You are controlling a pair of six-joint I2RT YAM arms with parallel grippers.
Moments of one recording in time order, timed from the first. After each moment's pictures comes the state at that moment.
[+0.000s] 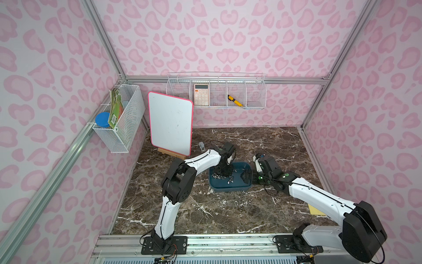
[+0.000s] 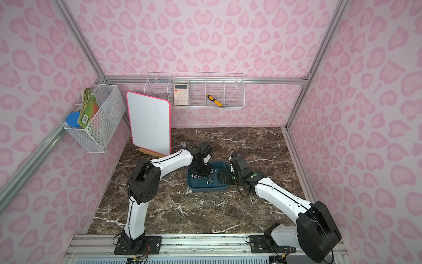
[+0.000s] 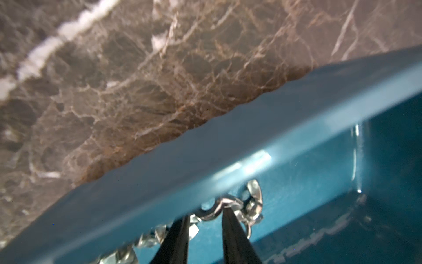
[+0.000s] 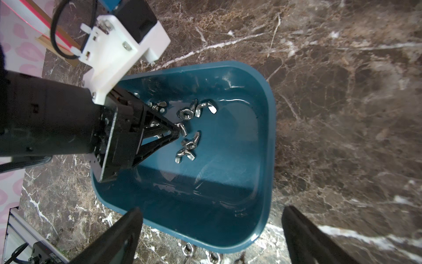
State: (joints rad) left arm -0.64 2.13 1.63 -0.83 0.14 -0.31; right arm 0.63 1.29 0.80 -0.36 -0.09 0.58
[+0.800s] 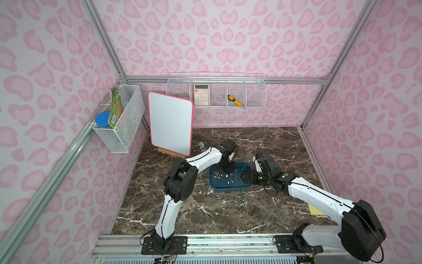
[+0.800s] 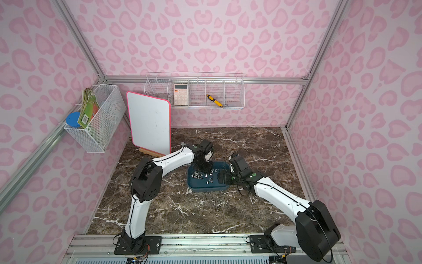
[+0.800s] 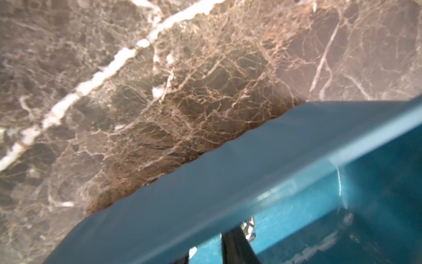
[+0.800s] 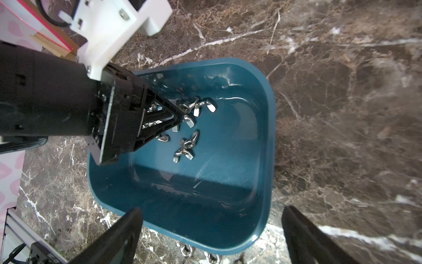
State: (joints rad) left arm -0.64 2.17 1.71 -0.84 0.13 -0.28; right arm 0.63 1.30 0.80 -0.36 -0.09 0.58
